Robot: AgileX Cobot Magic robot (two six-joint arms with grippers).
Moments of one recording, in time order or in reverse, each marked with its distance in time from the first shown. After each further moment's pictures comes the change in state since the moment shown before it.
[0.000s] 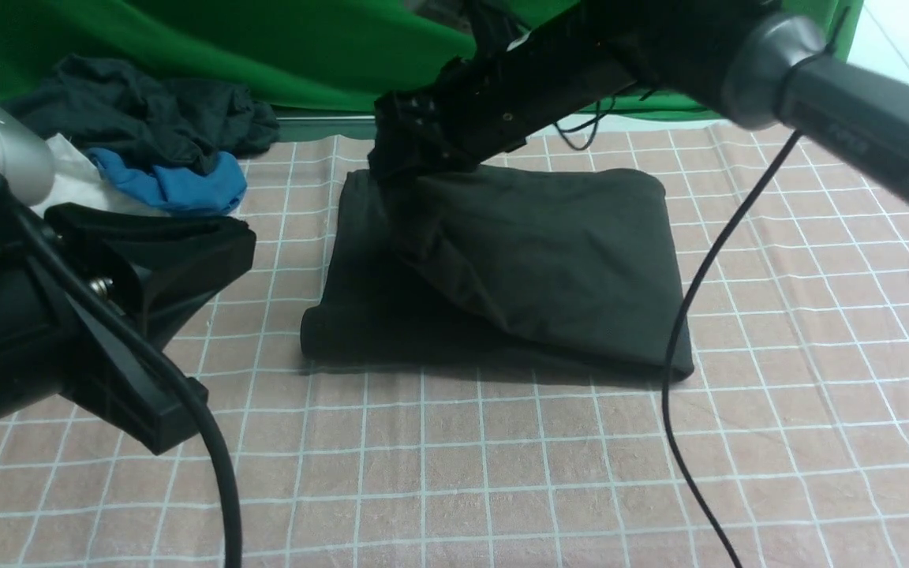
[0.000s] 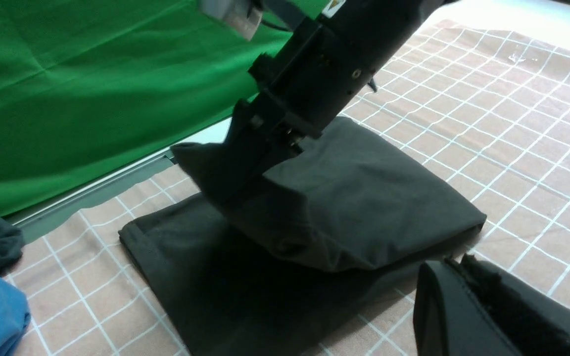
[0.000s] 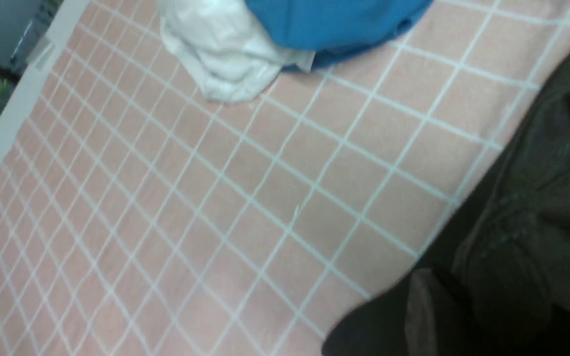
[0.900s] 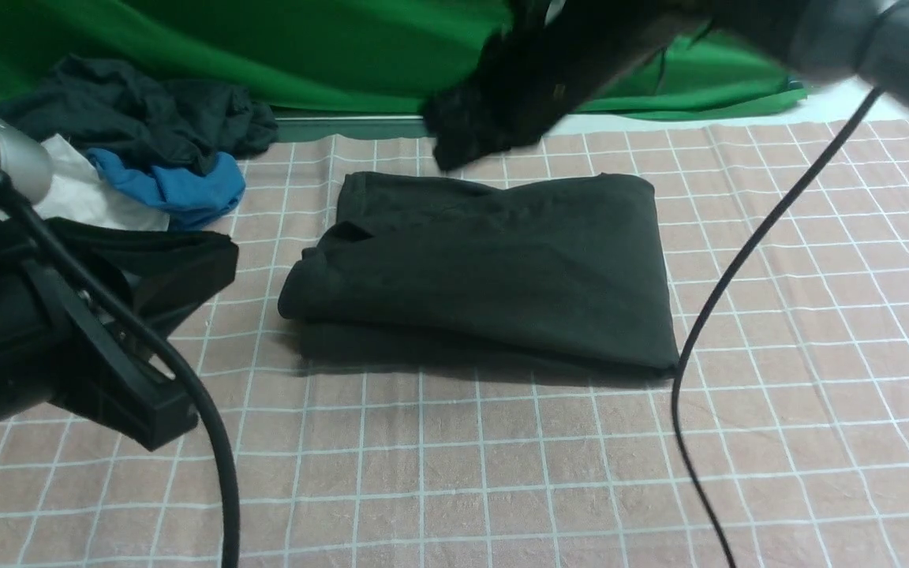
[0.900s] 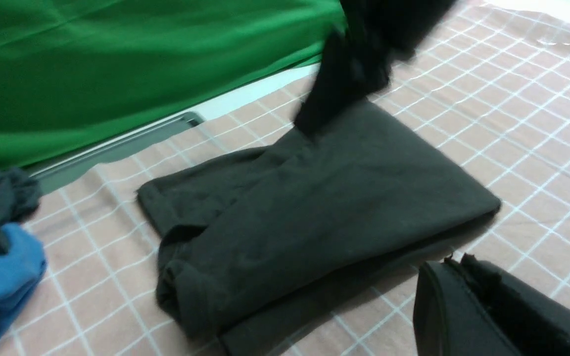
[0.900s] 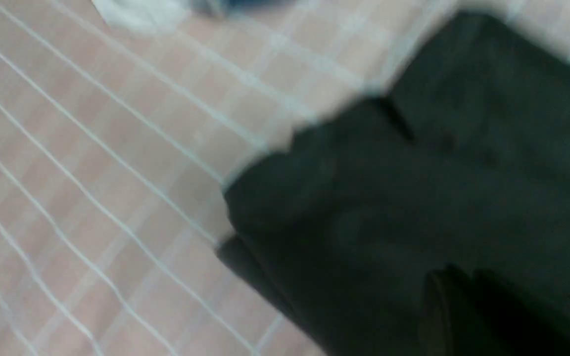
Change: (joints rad) right arm 0.027 -0.121 0.118 -0.363 0.079 0.103; left arm 0.000 0.000 0.000 0.196 0.022 -0.244
